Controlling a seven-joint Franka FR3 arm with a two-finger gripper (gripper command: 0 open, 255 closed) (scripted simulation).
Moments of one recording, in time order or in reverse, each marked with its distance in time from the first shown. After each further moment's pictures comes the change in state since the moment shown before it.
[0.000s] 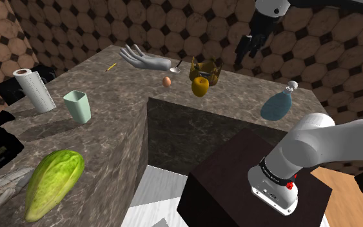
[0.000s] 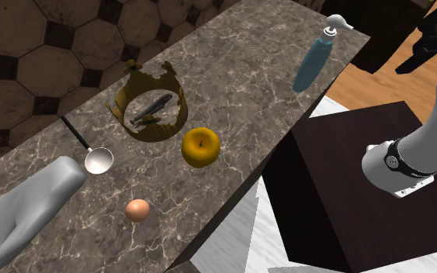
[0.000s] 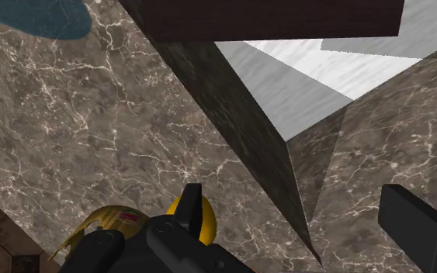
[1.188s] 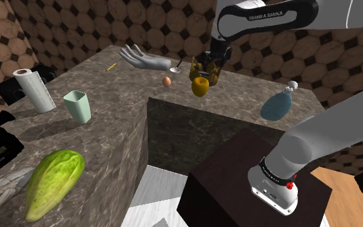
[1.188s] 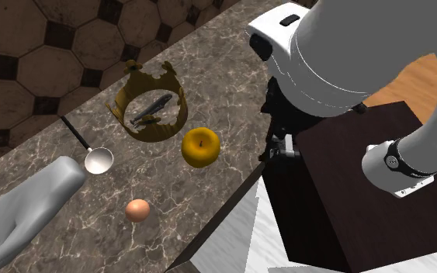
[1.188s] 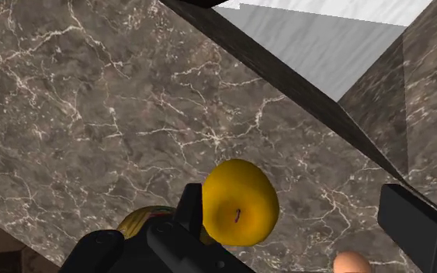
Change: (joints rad) arm -0.143 0.499 0.050 0.057 -0.098 0.416 0.290
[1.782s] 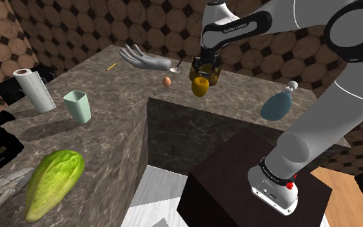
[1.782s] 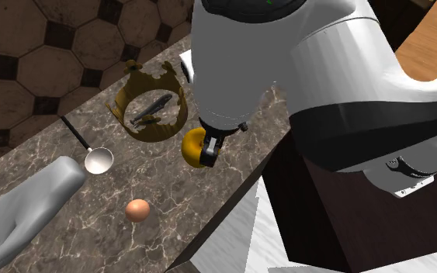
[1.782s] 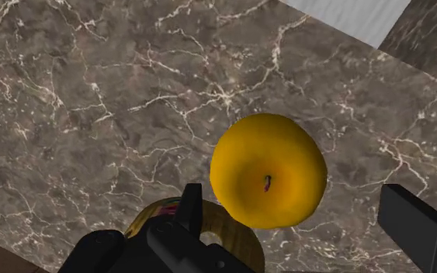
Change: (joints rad) arm -0.058 0.325 -0.012 0.166 -0.097 0.136 0.180
